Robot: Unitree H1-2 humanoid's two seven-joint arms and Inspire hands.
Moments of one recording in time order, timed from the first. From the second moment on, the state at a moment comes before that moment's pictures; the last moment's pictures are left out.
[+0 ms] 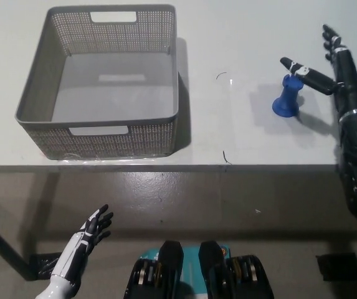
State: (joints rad) left_arm -0.01 0.19 -0.04 0.14 -0.03 -0.09 -0.13; right_arm -0.86 -0.20 -0.12 0.82 -0.16 -0.05 -0.07
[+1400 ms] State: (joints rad) left_arm -0.01 0.19 -0.04 0.14 -0.03 -0.09 -0.13; right_arm -1.06 -0.15 -0.10 1.40 -0.09 -0.23 -0.22
